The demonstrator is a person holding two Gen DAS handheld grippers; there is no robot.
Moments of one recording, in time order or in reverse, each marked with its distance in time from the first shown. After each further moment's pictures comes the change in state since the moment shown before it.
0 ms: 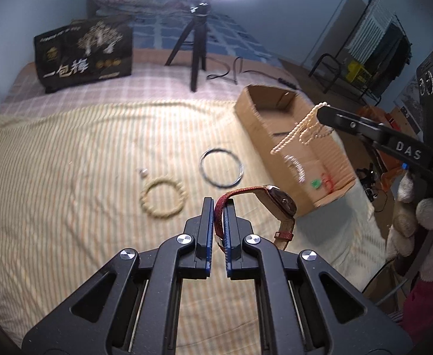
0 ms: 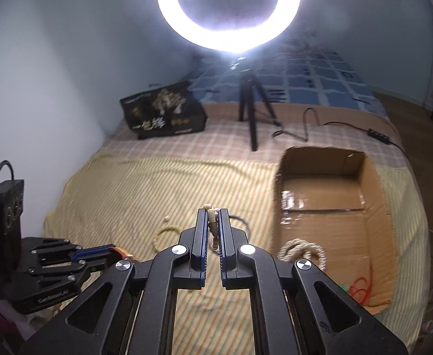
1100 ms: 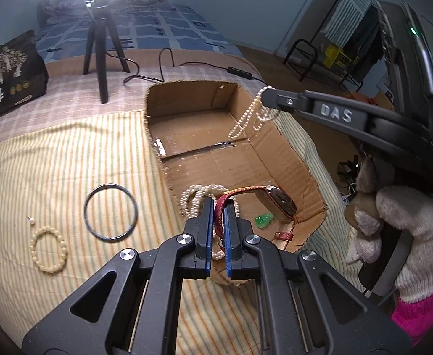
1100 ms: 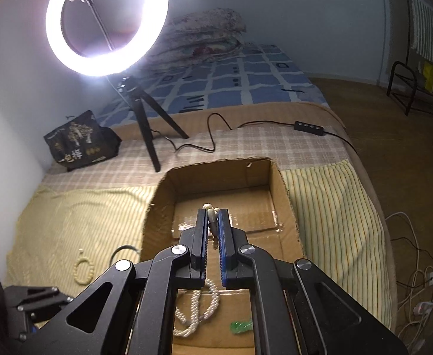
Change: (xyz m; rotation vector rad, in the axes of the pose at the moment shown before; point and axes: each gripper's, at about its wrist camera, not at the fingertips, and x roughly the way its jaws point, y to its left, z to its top) left arm 0.102 -0.123 0.040 0.082 0.040 -0.077; right arm 0.020 -0.125 0.023 0.144 -0.011 -0.183
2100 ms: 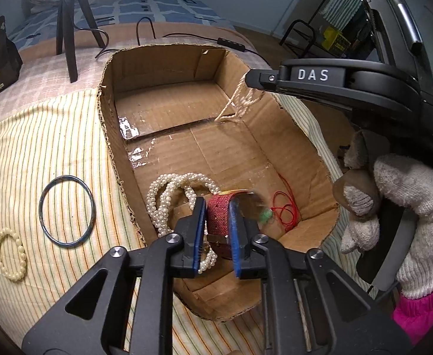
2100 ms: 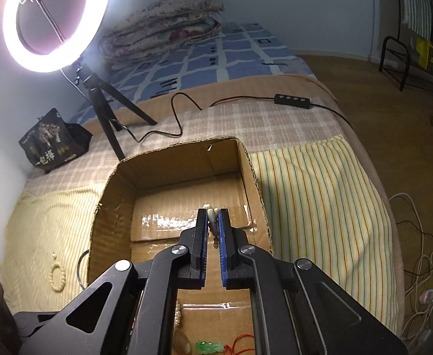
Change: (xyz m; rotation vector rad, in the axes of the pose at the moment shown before) left arm 0.056 -0.017 -0.003 0.011 0.090 -0.027; right arm 0.043 -0.041 -0.005 0.072 0.069 -0.024
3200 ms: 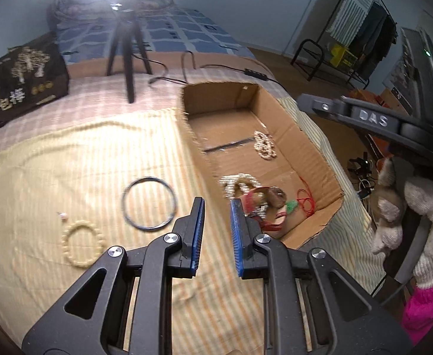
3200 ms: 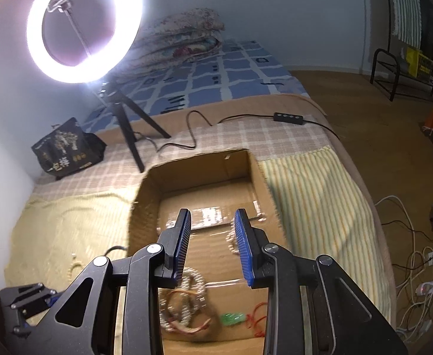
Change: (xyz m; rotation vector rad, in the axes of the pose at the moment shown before) left arm -0.089 0.052 -0.016 -0.002 -0.108 0.083; right arm -0.059 0.038 -0.015 -0.004 -0.080 -0.006
